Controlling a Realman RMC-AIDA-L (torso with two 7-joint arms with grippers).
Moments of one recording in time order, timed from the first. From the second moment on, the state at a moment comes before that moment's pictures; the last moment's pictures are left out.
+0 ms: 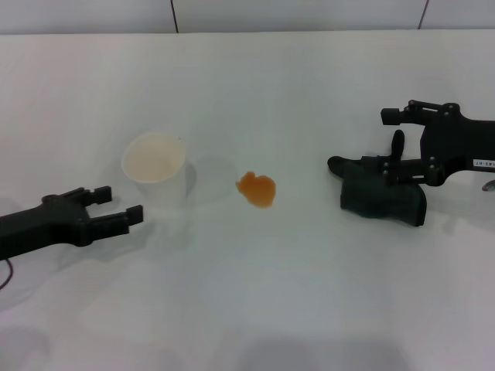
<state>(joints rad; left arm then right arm) -0.61 -2.07 2.85 -0.57 -0.34 1.59 -1.26 0.37 2.01 -1.08 -0.94 -1.70 -1.38 1.37</state>
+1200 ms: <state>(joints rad) -1.04 -1.95 2.85 -0.96 0.15 1.96 -1.44 0.37 2.01 -1.08 -0.93 -1.69 -1.36 1.37</state>
